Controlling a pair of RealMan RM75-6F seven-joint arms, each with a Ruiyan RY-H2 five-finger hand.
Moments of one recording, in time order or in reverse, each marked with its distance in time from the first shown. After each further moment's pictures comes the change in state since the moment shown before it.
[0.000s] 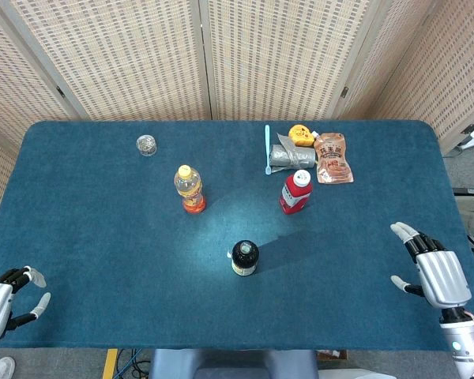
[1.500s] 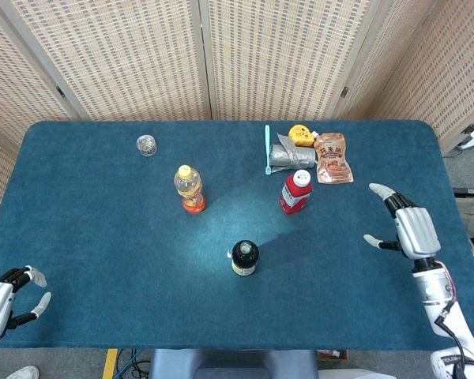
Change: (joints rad) left arm -0.006 0.004 0.000 -0.001 -0.006 -0.010 -0.016; right arm 0.210 -0.131 0.157 0.164 0.121 -0.185 0.249
